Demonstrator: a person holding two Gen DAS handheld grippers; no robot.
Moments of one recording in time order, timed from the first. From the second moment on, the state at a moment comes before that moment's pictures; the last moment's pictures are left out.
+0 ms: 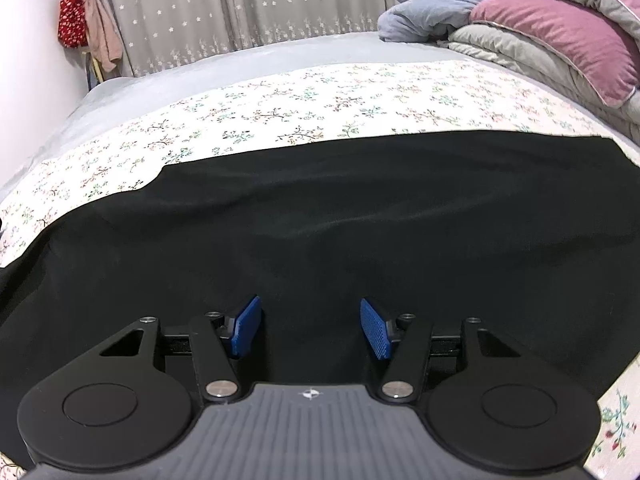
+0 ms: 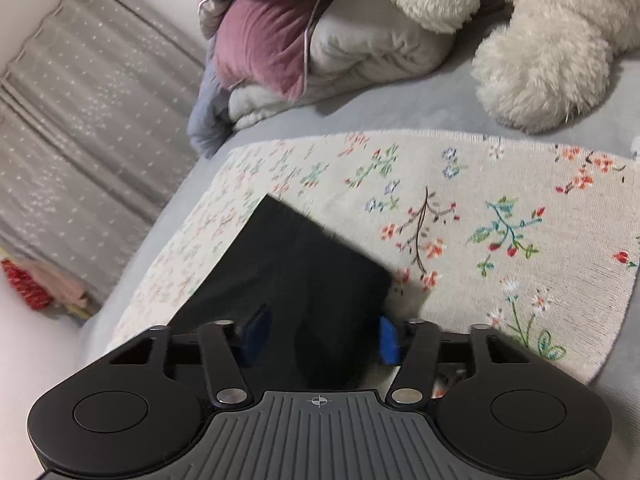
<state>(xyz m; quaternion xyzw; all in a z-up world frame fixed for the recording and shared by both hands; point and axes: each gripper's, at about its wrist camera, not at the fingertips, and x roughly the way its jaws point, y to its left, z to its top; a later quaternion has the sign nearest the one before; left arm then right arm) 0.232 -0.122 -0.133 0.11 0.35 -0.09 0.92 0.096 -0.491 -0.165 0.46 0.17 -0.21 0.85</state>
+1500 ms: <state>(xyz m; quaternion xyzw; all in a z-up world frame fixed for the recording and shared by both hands) 0.241 -0.047 -0.117 -0.14 0.41 -0.18 0.88 0.141 -0.190 -0.125 -0.14 0.26 0.23 0.93</state>
